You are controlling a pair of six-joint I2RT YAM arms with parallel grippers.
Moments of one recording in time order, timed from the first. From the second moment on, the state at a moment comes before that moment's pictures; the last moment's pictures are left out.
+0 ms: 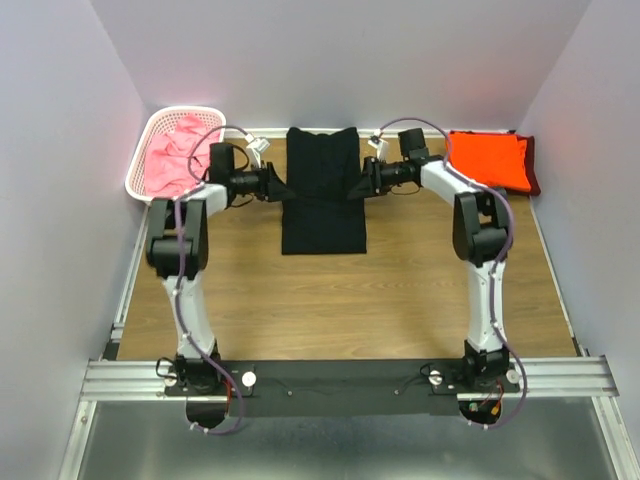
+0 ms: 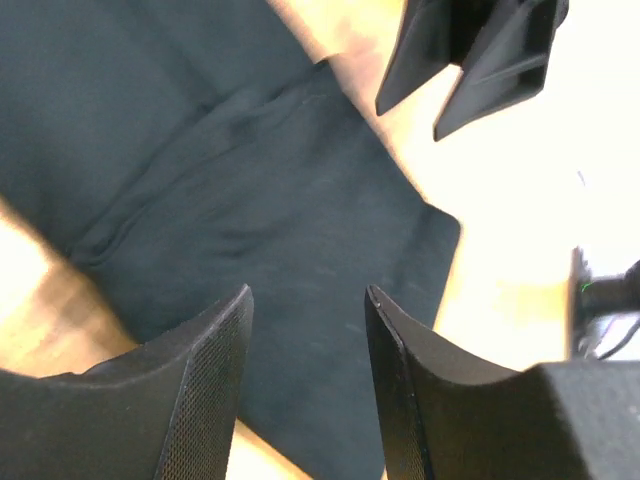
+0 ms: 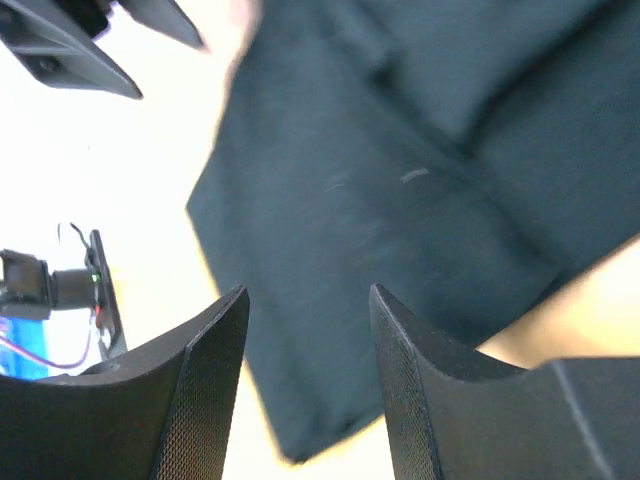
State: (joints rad) left arm -0.05 2.14 1.38 0.17 1.10 -0.22; right arm 0.24 2.37 1.84 -0.35 -0.99 0.13
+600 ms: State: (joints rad) left arm -0.17 1.61 0.91 -0.34 0.78 1.00; right arm 0.53 1.83 1.23 -0.45 -0.51 -0.45
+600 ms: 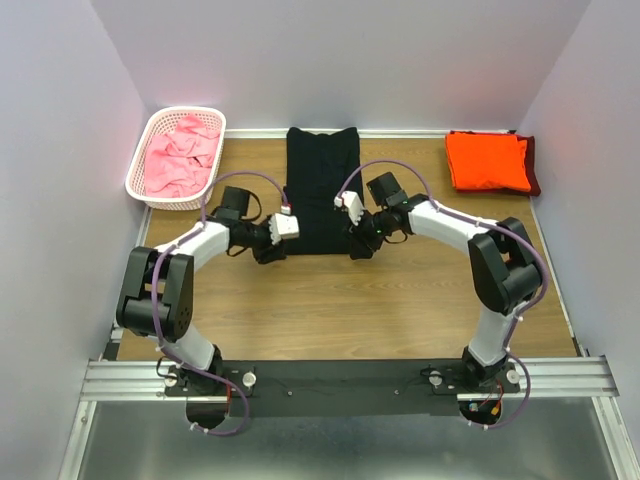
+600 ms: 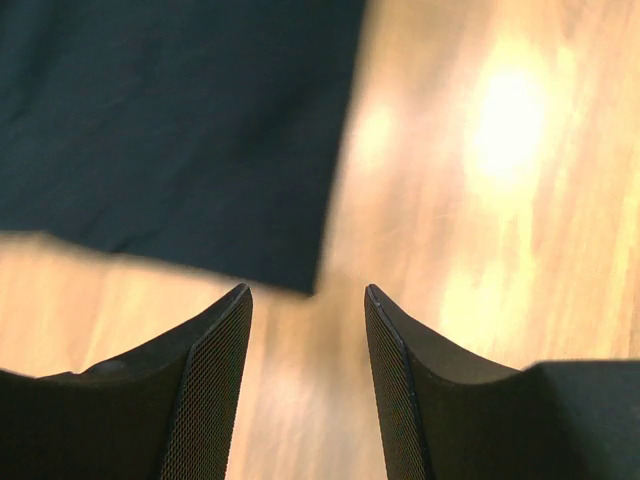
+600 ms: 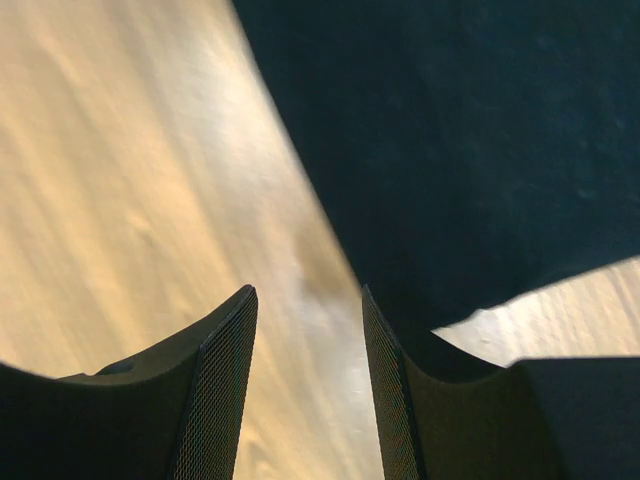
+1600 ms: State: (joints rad) left arm -0.36 1.67 0.92 -0.27 0.51 1.15; right arm 0.54 1.82 1.17 -0.38 -0.39 -0.60
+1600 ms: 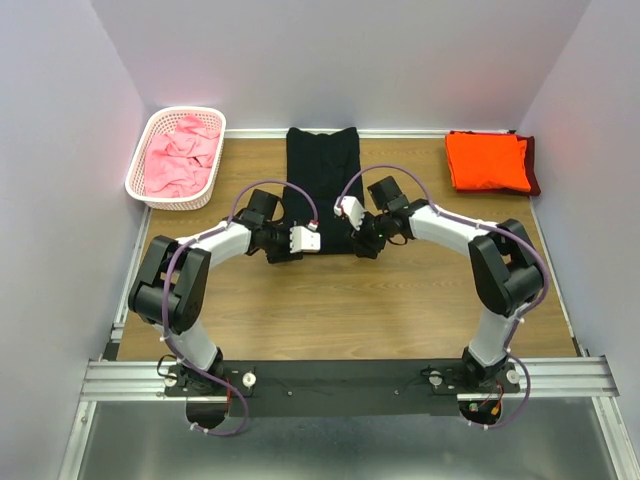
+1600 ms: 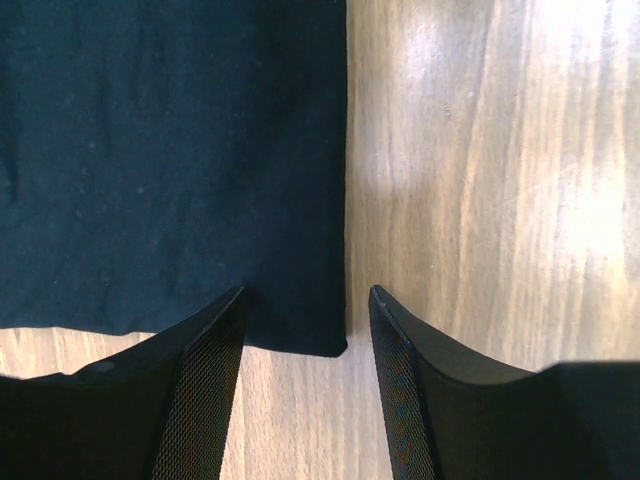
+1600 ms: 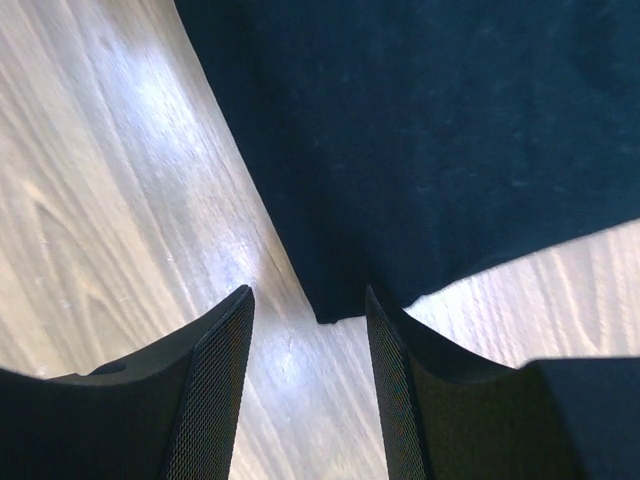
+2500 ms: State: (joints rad) left arm -0.35 1.70 1.01 -0.40 0.53 1.18; right arm 0.54 1.82 1.14 -0.33 -0.33 -0.61
